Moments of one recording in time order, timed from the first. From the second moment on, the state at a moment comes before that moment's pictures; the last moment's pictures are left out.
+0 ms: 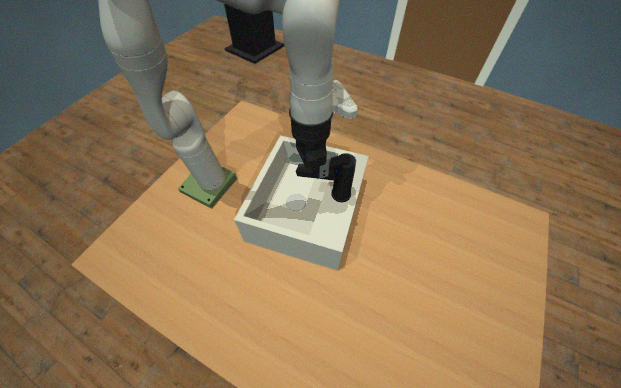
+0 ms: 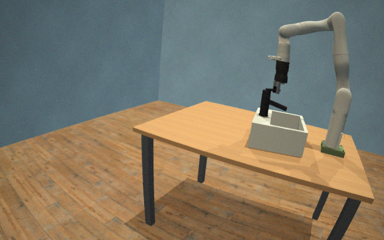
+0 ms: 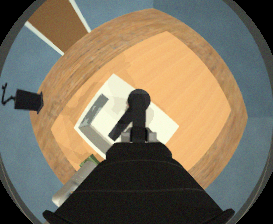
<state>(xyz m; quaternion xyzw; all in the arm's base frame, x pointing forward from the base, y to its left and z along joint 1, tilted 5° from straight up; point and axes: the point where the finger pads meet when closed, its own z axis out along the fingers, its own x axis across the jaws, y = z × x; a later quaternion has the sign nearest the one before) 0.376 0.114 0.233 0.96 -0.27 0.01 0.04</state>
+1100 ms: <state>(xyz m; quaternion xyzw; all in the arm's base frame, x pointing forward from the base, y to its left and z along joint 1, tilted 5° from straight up) 0.378 0.113 0.234 0.97 -0.25 0.01 0.04</state>
